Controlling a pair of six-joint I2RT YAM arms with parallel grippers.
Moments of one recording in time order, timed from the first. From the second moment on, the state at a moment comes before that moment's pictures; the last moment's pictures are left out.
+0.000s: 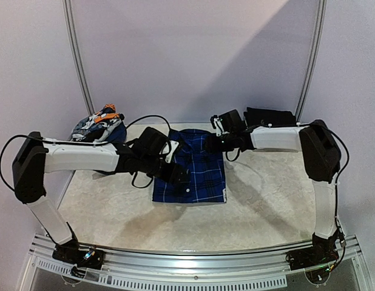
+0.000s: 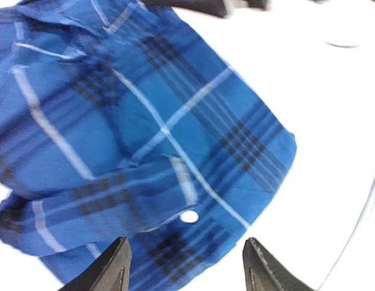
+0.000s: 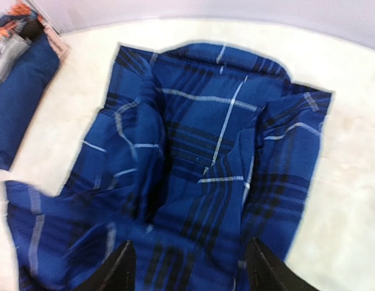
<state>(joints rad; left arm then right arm) -0.82 1.69 1.10 -0.23 0.07 -0.30 0.62 2.13 1.56 -0.13 -0.02 0.36</state>
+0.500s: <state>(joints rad) -0.76 1.65 0.96 -0.27 0.08 -0.31 0.63 1.78 1.14 -0.08 -0.25 0.42</state>
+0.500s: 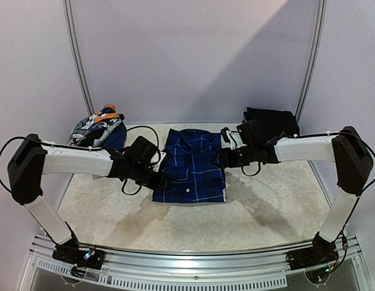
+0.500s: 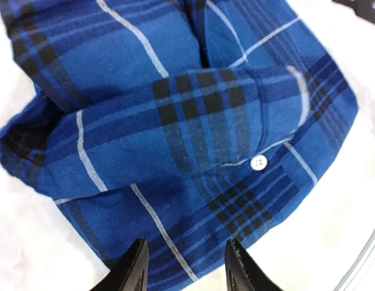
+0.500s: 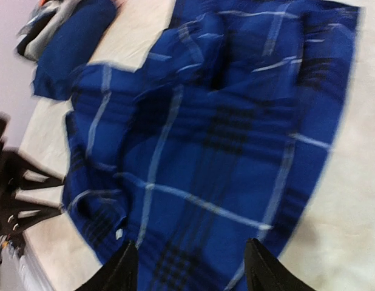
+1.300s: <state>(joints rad) -0.76 1.84 1.09 -0.10 0.02 -0.35 0.78 2.04 1.10 0.19 -0.47 0.44</state>
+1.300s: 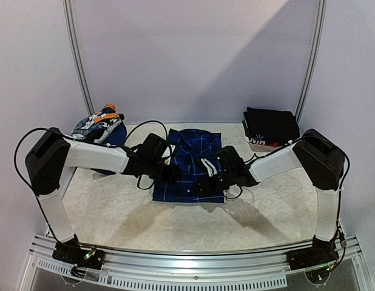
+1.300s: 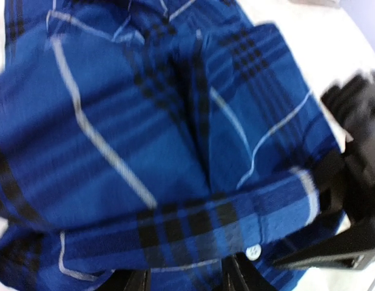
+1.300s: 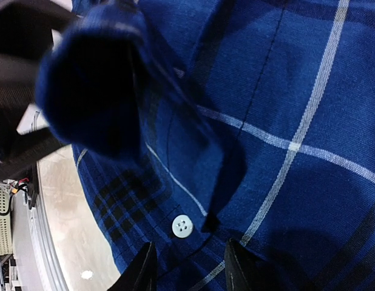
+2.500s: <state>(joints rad) -0.57 2.12 1.48 -0.10 0.02 -0.20 0.78 1.92 1.16 0.01 -0.43 0.41</state>
